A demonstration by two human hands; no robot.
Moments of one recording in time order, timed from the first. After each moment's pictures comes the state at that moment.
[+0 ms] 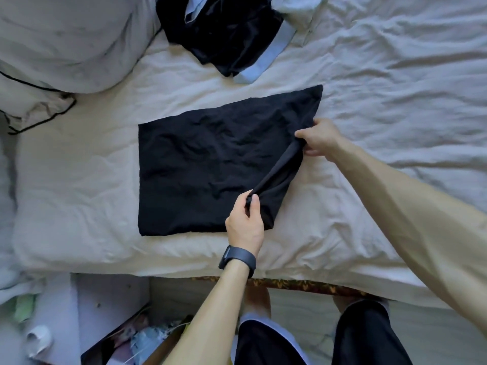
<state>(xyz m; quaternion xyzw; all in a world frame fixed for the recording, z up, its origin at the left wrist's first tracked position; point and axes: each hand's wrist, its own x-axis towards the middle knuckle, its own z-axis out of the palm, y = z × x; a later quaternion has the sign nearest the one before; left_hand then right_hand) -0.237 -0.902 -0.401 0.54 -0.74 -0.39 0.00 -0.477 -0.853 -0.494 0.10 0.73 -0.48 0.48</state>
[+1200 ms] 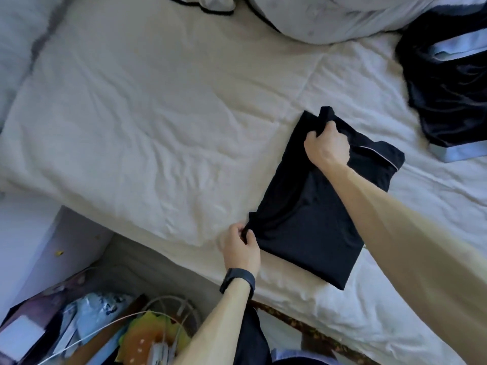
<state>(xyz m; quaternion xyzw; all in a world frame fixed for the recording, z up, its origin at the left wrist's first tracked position) -0.003 -1.186 -0.454 0.73 -0.47 -0.50 0.01 -0.254 -1.282 -0.458 -0.21 0.93 -0.10 0.27</state>
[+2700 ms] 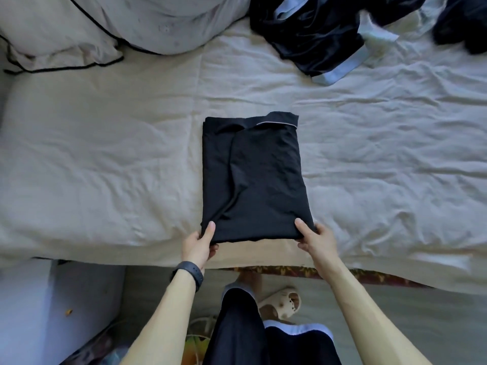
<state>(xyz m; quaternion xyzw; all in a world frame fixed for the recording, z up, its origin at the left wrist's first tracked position) 0.054 -1.132 -0.437 0.65 -0.44 -0.62 -0.04 -0.110 -0.912 -0.439 0.17 0.74 -0.50 0.41</state>
